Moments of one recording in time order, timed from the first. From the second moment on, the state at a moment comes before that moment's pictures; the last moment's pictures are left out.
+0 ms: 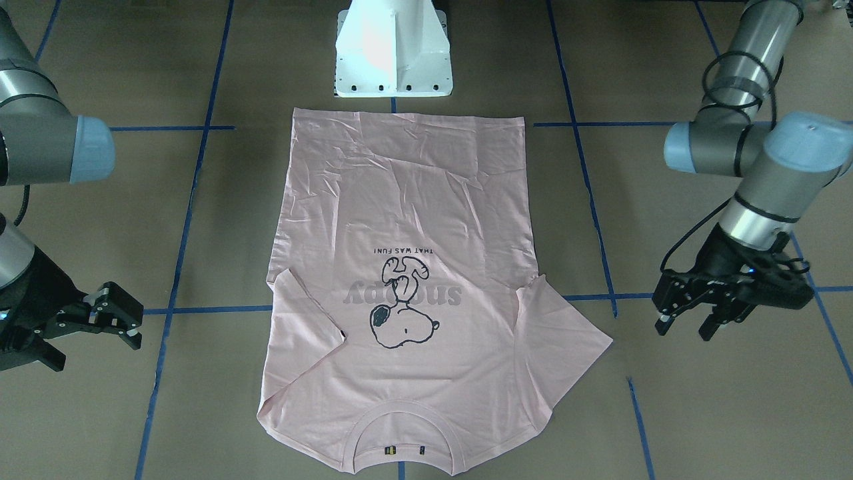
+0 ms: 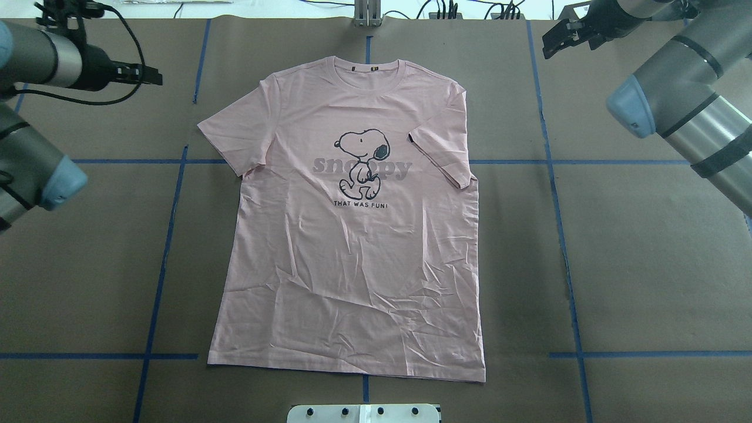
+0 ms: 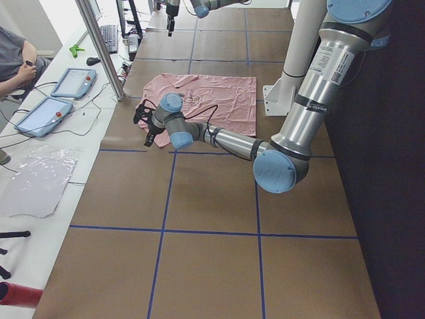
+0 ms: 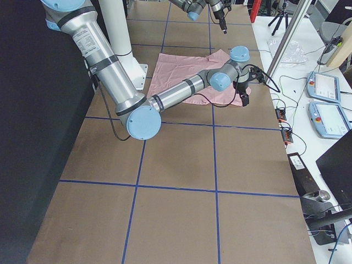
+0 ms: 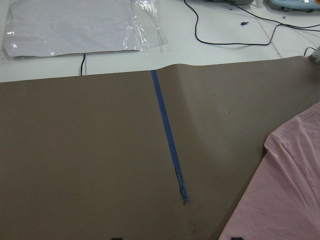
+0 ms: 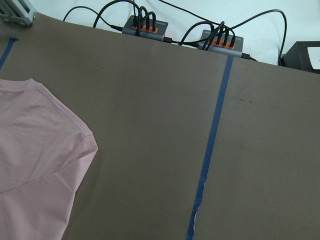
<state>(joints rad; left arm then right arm) -0.97 -2.00 -1.35 -2.40 -1.85 -0.91 1.11 -1.02 1.47 -1.27 2.12 0.57</state>
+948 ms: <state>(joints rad) -0.82 -2.05 -1.23 -2.43 -1.73 -1.01 1.12 -1.02 1.48 -1.27 2.12 0.57</state>
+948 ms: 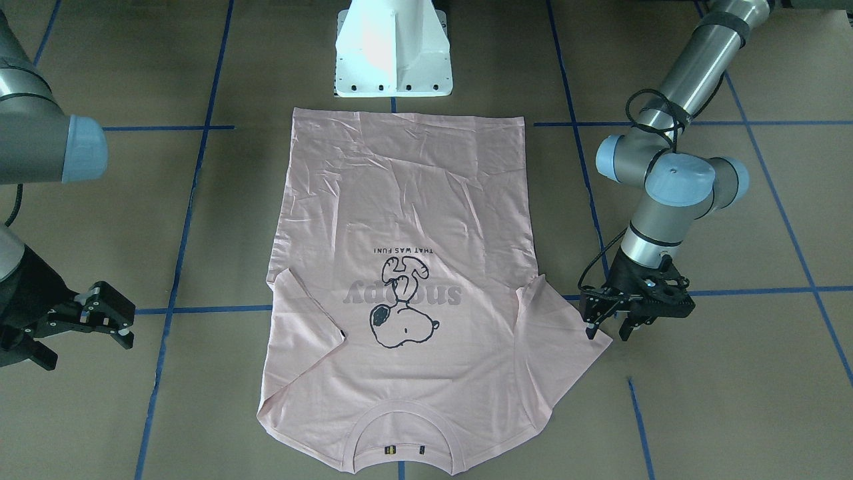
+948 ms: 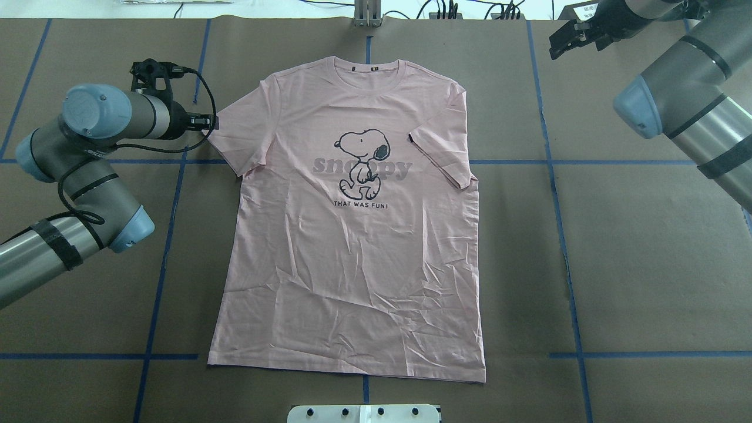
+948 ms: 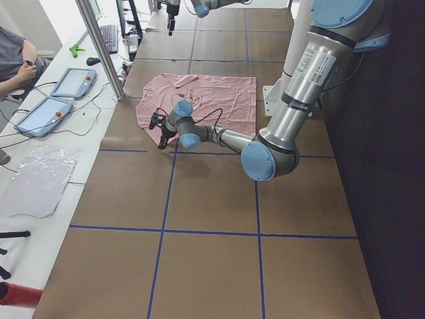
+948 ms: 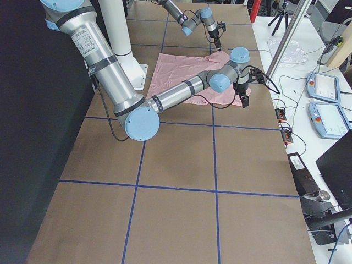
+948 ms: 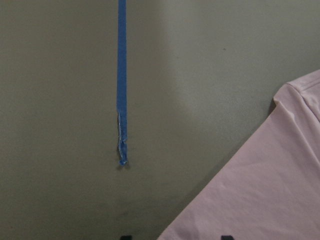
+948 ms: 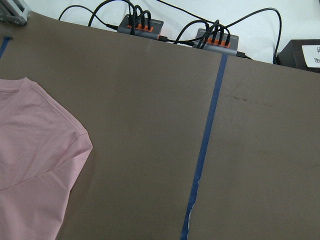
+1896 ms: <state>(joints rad) -0.82 -2.07 -1.19 -2.47 -1.73 -1.01 1.12 -1.02 1.47 -1.27 2.12 0.57</state>
